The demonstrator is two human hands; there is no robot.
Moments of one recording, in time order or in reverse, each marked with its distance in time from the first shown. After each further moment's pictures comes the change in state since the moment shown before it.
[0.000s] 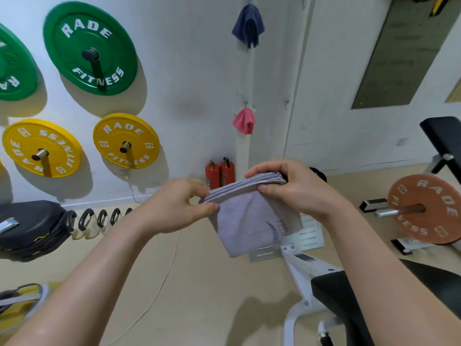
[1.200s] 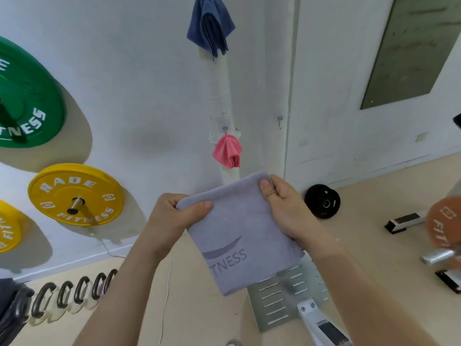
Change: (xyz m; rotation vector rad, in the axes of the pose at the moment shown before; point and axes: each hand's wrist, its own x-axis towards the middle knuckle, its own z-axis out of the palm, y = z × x) left_hand 0.407 -0.115 0.032 -0.810 0.242 -0.140; right_hand 0.340 0.222 -0.122 0.243 0.332 0.155
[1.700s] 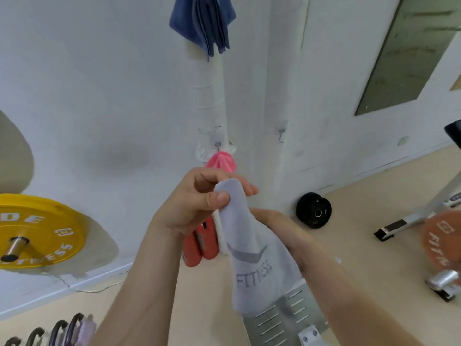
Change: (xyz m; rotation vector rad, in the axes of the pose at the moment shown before) left_hand 0.246 -0.016 -0.027 -0.437 -0.675 0.156; right_hand 0.196 0.048 0.047 0.522 -0.221 0.537
